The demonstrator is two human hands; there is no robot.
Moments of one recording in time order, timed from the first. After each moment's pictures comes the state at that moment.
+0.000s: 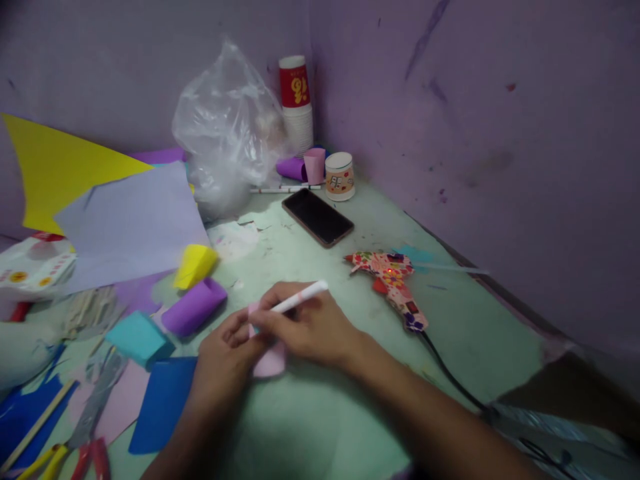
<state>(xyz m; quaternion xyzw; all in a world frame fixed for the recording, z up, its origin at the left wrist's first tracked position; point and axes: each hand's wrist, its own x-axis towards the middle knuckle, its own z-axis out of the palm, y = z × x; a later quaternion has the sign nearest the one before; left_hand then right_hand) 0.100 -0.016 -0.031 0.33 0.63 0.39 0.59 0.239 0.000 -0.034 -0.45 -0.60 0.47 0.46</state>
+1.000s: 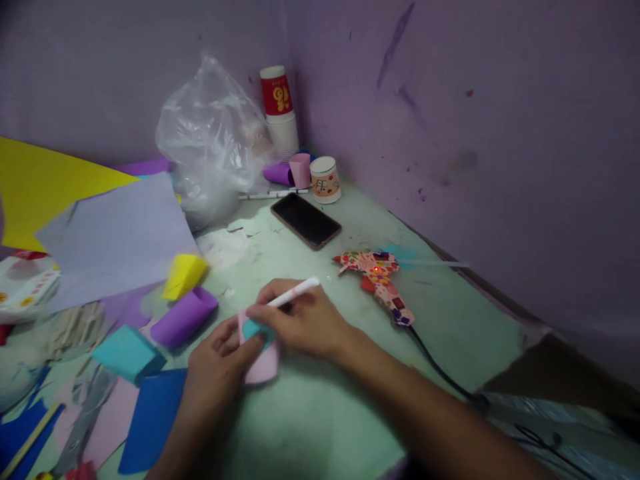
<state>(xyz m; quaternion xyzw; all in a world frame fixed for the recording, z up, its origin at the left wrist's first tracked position) 0.103 -0.016 -0.029 0.31 0.65 0.39 0.57 0.243 0.004 -0.039 -0.48 -0.56 0.48 0.47</state>
